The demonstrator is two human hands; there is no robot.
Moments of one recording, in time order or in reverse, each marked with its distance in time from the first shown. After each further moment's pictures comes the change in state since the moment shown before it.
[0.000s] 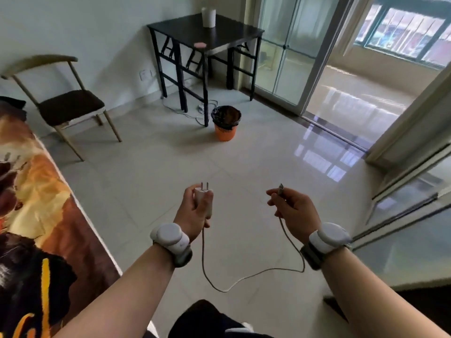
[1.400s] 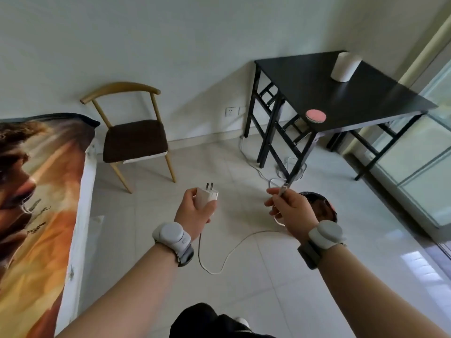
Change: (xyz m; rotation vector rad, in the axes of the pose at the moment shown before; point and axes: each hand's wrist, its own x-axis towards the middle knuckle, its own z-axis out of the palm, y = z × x) left_hand 0.742 0.144 -0.212 -0.055 0.538 -0.119; right_hand 0.820 -0.218 0.315 0.033 -0.535 -0.083
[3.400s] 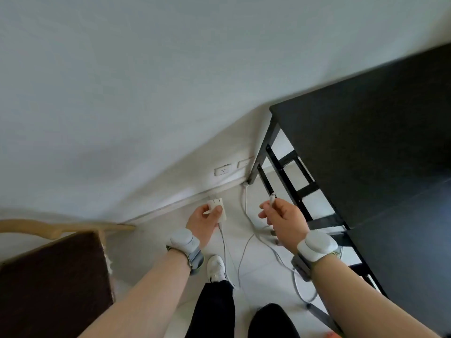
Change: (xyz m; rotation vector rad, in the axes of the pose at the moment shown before) left_hand 0.969 0.092 0.197 0.030 -0.159 -0.443; right_hand 0.959 -0.059 0.008 -0.106 -0.001 0.322
